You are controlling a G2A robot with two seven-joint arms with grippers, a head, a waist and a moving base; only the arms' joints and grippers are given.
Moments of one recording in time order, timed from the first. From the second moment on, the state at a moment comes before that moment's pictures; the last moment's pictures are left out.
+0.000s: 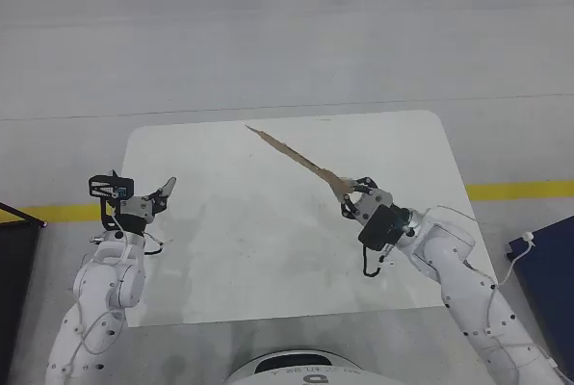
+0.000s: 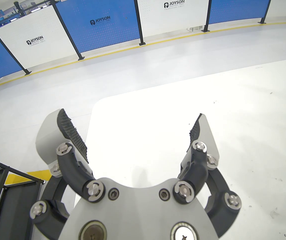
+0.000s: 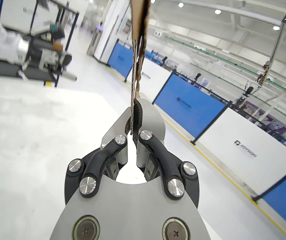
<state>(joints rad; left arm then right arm) 1.73 -1.15 -1.60 -1.80 1.33 0.00 0.00 -1.50 -1.05 1.27 -1.80 -1.79 -0.44 -0.55</state>
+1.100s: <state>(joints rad) 1.67 -1.15 -1.61 -1.86 0.10 -0.35 -0.70 -1.50 -1.00 1.32 -2.01 -2.63 -0.33 -0.39</state>
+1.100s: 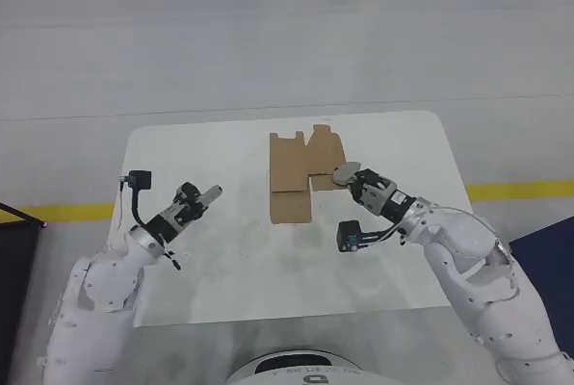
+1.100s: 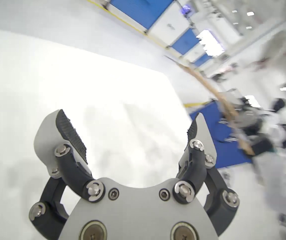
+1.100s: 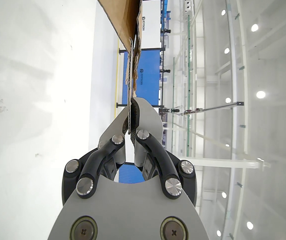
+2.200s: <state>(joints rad) 1.40 -1.17 -1.28 -1.64 -0.59 -0.04 -1.00 -1.55 -0.98 1.27 -2.10 -2.79 -0.29 -0.48</state>
